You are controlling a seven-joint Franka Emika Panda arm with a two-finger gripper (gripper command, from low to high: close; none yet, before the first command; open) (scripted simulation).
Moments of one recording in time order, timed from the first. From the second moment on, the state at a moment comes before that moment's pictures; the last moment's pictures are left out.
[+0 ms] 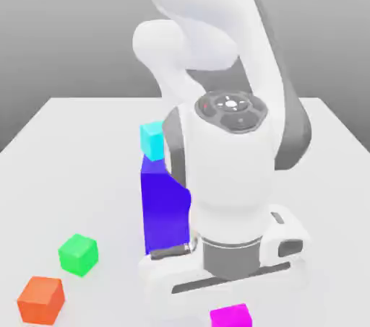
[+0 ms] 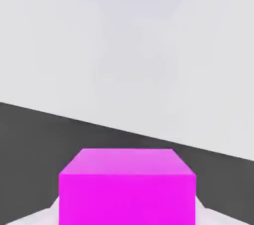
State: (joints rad) arm -0.36 0.39 0.39 -2.19 -0.19 2.57 -2.49
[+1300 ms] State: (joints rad) arm -2.06 0.65 1.42 -2.60 -1.04 2.38 -2.87
